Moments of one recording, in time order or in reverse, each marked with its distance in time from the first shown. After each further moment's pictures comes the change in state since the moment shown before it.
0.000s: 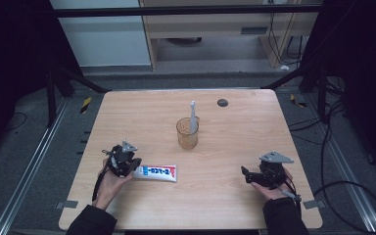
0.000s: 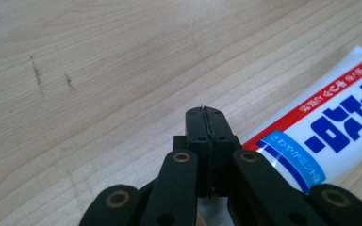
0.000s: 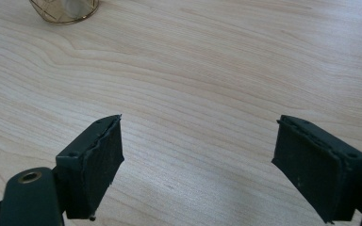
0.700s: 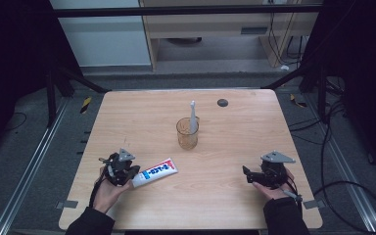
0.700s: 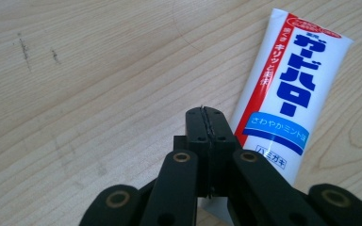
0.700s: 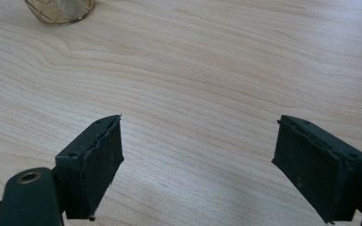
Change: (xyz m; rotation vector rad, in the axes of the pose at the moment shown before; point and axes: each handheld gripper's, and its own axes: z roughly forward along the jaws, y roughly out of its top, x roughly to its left) left arm -0.013 -0.019 -0.016 -0.007 -0.025 0.000; right arm -0.004 -0.001 -0.001 -0.005 -0.010 -0.003
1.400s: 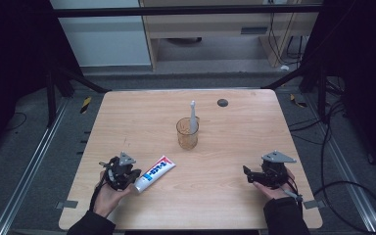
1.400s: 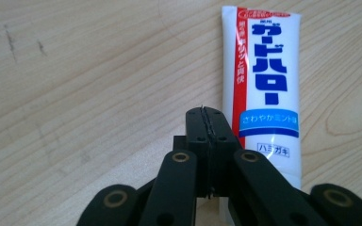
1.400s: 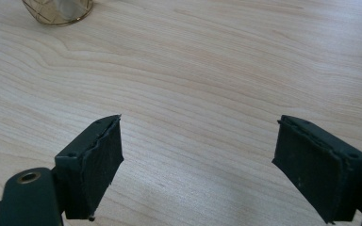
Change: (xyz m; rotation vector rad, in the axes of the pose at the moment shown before) left arm -0.008 -0.003 -0.007 -0.013 -0.005 0.001; right arm -0.002 0.000 -0.001 -0.002 -0.004 0.002
